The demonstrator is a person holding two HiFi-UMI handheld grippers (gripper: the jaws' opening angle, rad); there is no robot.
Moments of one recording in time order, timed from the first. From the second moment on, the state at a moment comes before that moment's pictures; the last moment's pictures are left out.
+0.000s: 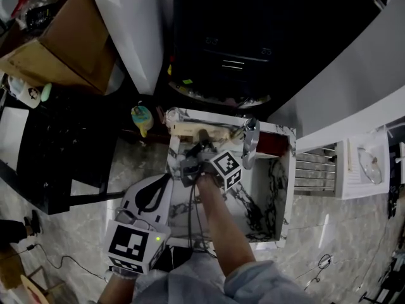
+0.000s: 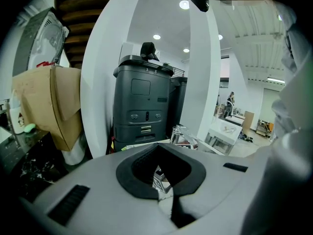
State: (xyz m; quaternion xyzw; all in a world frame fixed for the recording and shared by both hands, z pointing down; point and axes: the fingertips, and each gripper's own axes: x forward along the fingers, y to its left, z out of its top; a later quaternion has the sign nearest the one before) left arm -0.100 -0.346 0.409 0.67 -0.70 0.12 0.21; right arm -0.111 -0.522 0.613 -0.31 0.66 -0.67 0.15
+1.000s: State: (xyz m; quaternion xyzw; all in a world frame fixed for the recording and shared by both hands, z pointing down) left arm -0.106 -0.318 0.392 0.70 -0.68 0.10 0.18; right arm -0.096 -0.470 0.573 -0.29 0.74 -0.61 0.05
